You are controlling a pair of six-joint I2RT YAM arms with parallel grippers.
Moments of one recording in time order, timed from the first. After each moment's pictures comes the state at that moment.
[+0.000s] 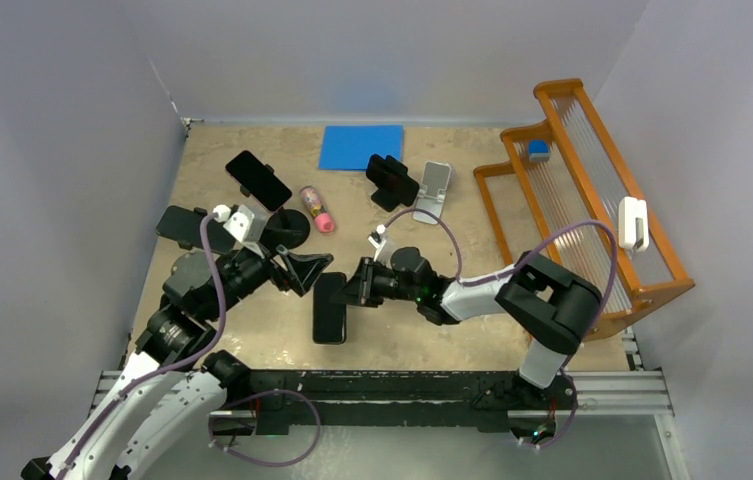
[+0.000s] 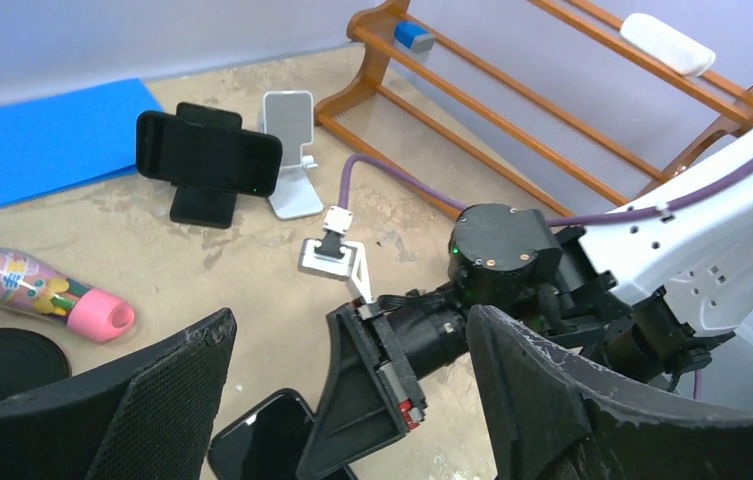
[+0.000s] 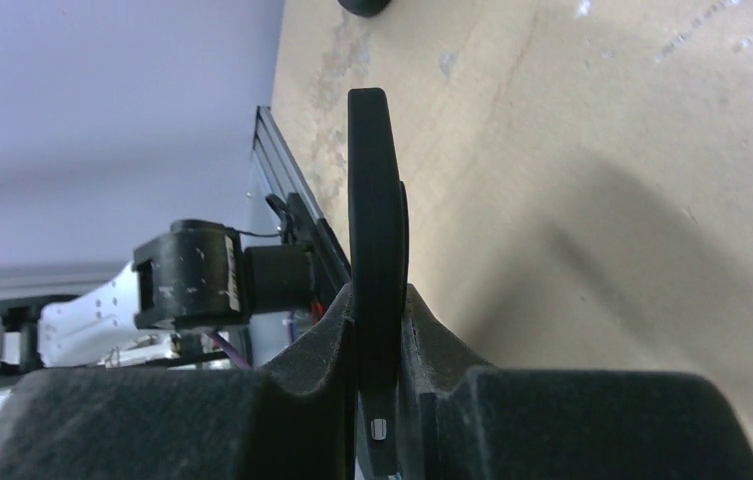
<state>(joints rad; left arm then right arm) -0.57 0.52 0.70 -0.20 0.22 -0.31 0.94 1.70 0.63 0.72 -0.35 1.07</state>
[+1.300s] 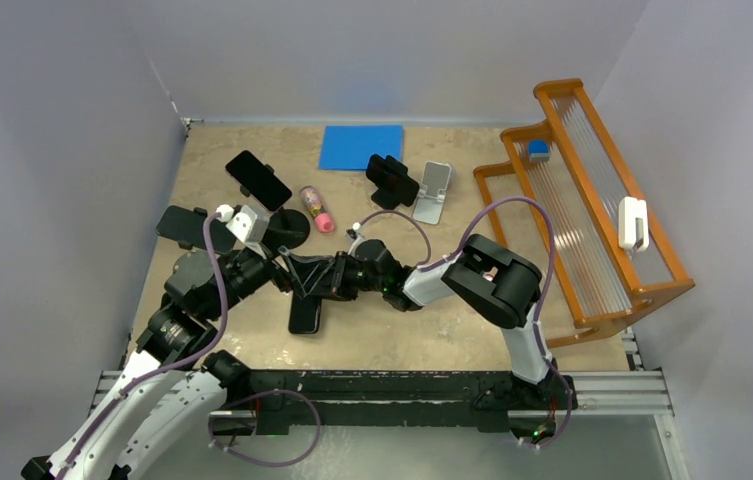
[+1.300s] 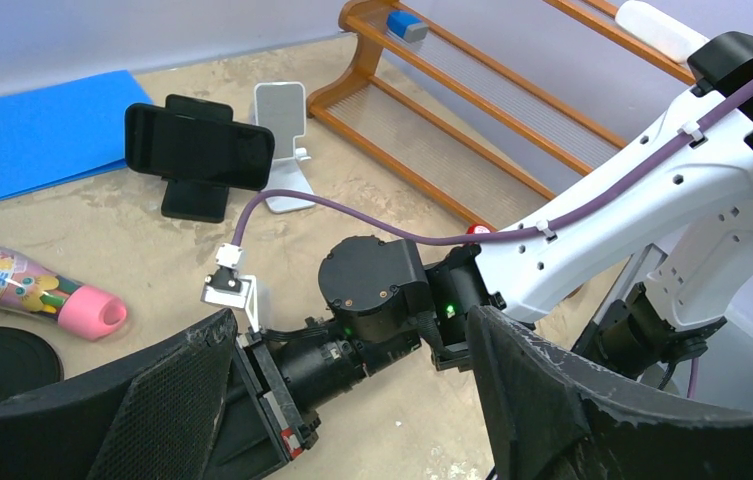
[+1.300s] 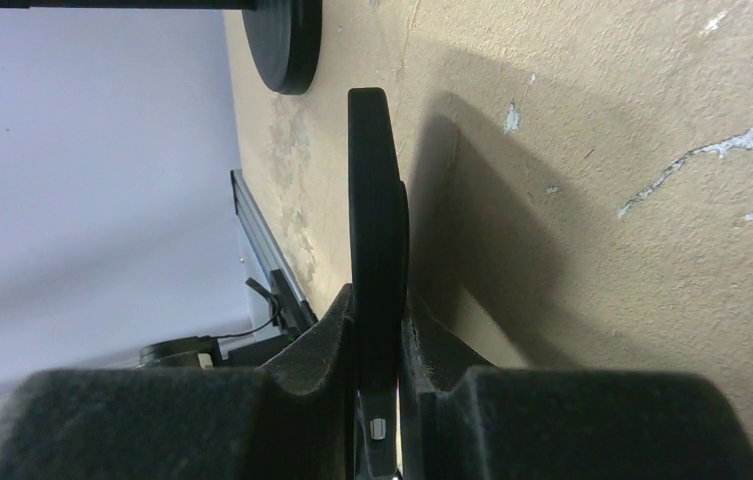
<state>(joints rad) -0.57 0.52 0.70 -0.20 0.24 -0.30 0.96 2.04 0.94 0.67 -0.30 1.22</state>
